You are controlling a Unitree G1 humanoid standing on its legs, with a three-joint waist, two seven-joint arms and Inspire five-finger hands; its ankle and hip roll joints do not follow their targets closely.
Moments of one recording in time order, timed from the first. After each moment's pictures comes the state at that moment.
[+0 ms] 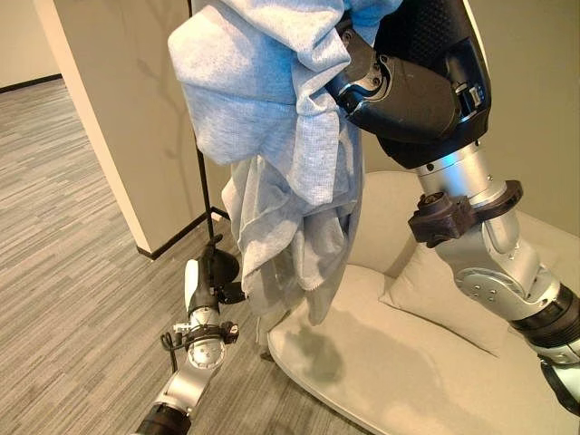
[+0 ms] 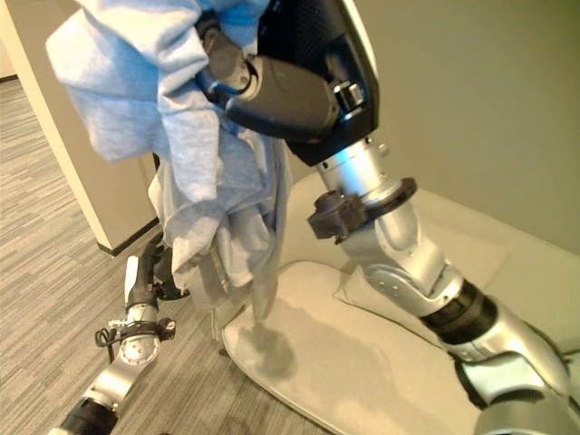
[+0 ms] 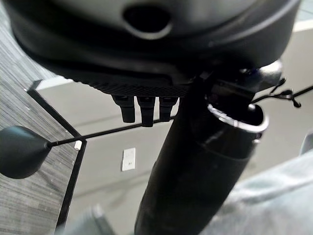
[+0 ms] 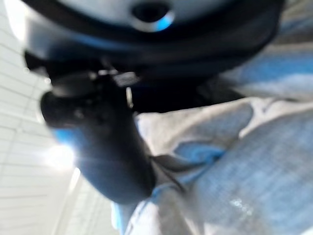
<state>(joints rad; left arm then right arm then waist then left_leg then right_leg) -0.15 0.32 -0.32 0.35 -0.04 -0.12 0.56 -0.82 -0.83 0.58 -0.37 1.05 -0.43 -0.19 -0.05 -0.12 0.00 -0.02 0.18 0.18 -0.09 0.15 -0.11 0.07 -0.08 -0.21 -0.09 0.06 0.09</state>
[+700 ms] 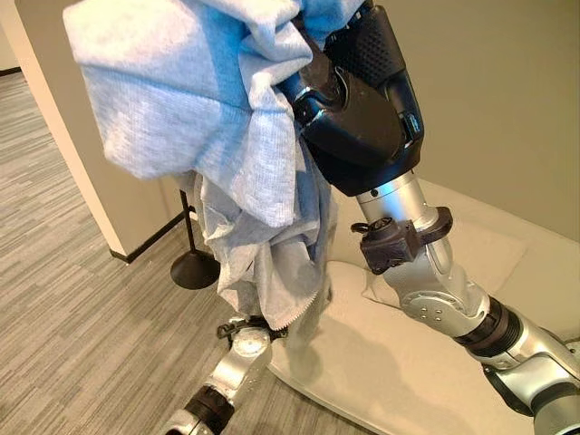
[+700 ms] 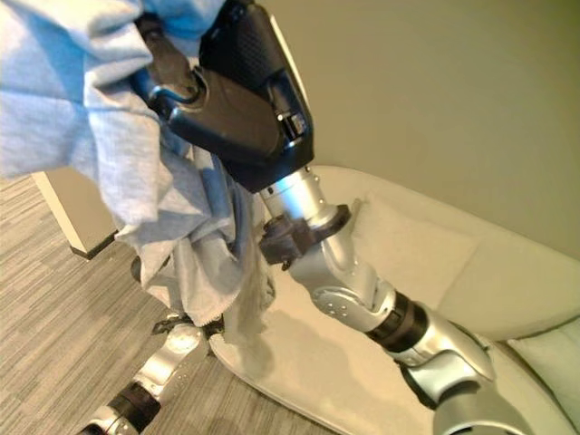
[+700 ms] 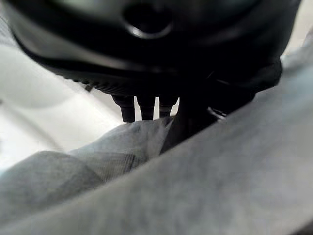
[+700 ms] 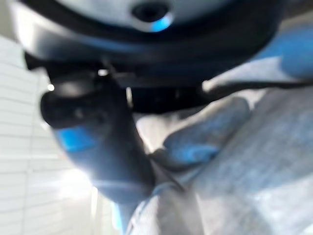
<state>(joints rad) -0.30 0.13 -0.55 0.45 -0.46 -0.16 0.45 -0.82 -0.58 0.68 -0.40 1.11 -0.45 -0.23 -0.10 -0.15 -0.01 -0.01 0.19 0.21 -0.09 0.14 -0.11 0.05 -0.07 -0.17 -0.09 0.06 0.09</state>
